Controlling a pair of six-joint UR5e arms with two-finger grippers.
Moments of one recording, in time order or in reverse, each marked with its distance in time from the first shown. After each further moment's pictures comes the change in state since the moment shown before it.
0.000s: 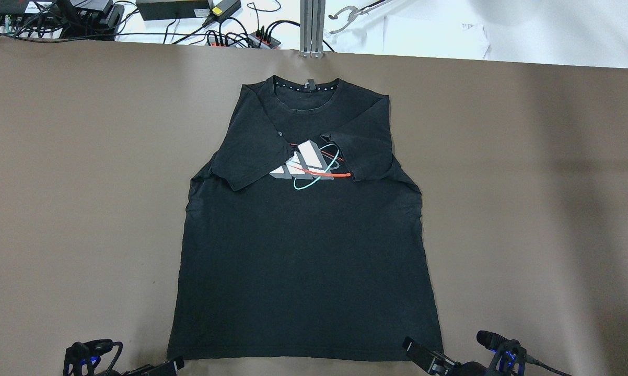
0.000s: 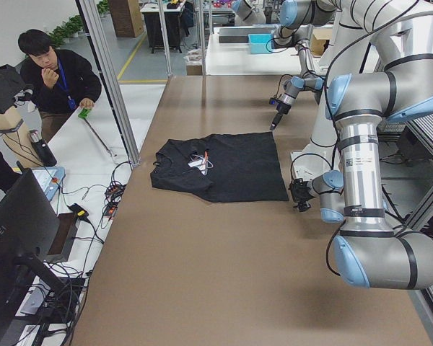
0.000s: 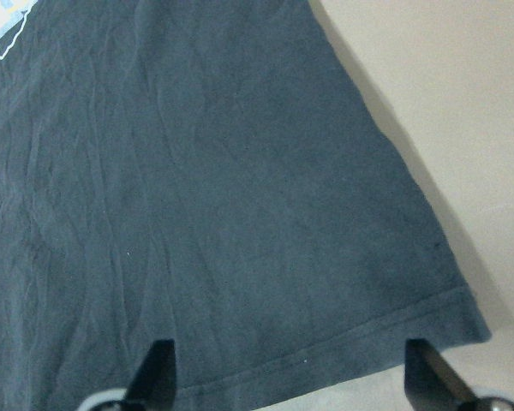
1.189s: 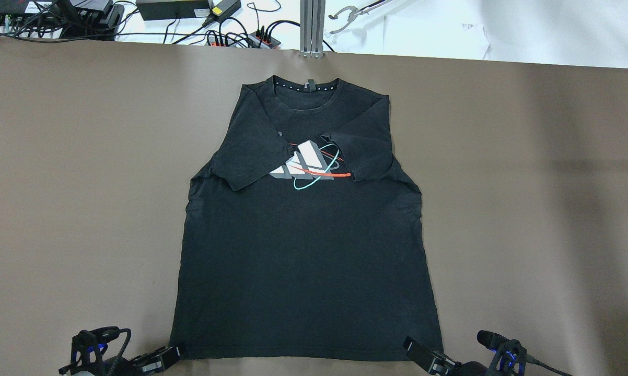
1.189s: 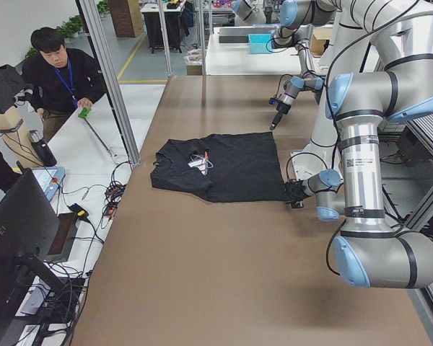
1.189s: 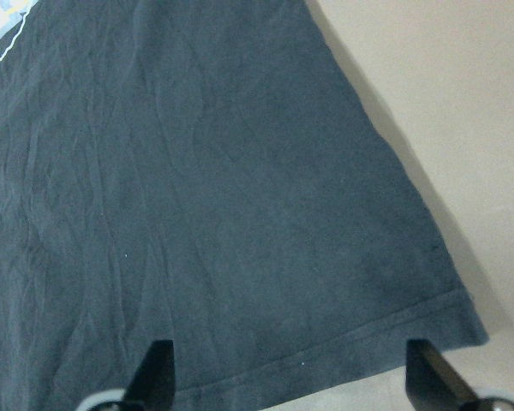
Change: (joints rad) left arm -0.045 -0.034 0.004 0.046 -0.001 0.004; right arm 0.001 -0.001 -0.001 0.000 -0.001 0.000
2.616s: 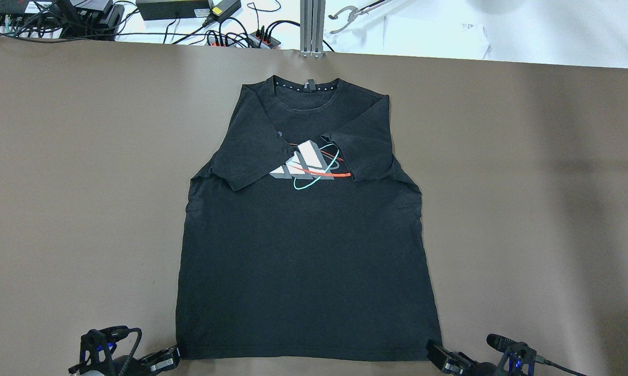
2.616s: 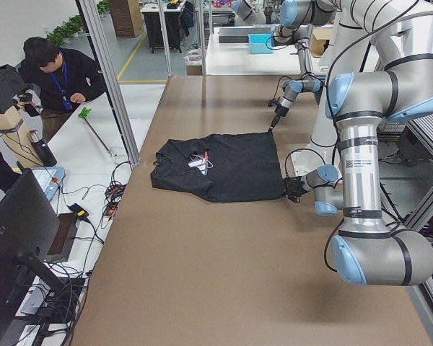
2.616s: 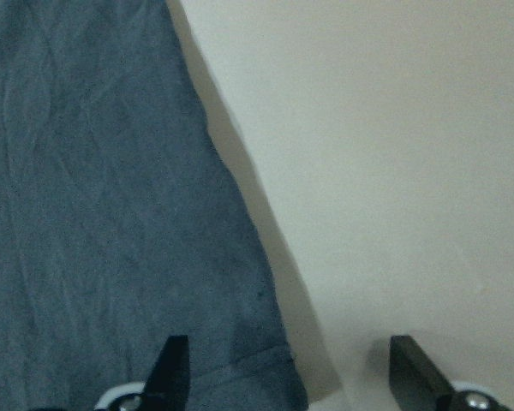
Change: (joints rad) left arm -0.005 -0.033 -0.001 0.036 -0.001 0.009; right arm 0.000 -0.034 -0.109 -0.002 -0.003 -0.001
